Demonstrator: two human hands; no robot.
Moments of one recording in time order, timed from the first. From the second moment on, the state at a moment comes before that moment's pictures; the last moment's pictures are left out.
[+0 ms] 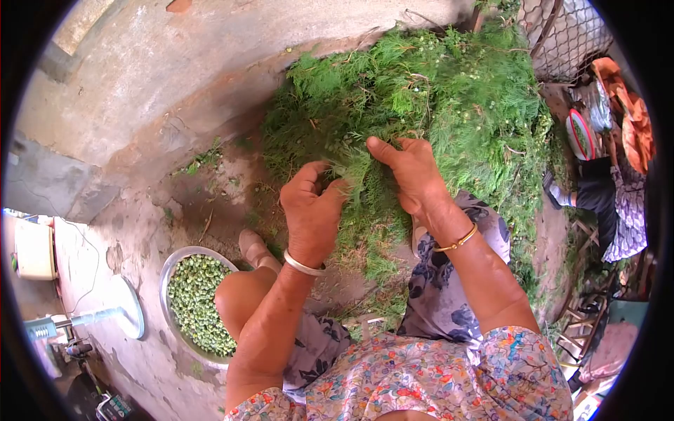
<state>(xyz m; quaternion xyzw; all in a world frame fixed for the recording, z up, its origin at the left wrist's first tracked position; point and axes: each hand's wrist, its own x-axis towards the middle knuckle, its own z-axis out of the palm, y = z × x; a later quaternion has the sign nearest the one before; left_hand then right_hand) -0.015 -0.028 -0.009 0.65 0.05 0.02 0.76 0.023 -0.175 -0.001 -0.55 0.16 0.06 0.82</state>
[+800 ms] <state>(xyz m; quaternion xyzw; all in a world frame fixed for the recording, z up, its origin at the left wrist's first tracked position) -0.021 -0.013 0.005 0.57 0.10 -0.12 0.80 0.030 -0.199 0.015 -0.49 0.15 0.11 0.85</state>
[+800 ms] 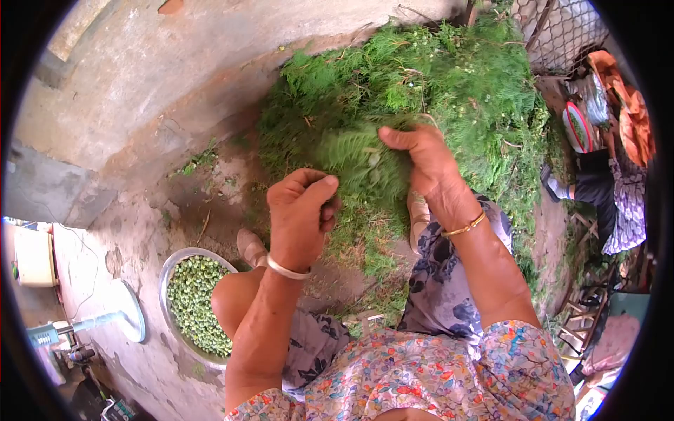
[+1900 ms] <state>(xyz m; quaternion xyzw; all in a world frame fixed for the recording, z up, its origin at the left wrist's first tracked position) -0.027 -0.010 0.008 0.48 0.06 -0.14 0.87 0.031 -0.200 0.000 -0.45 0.20 0.12 0.86</state>
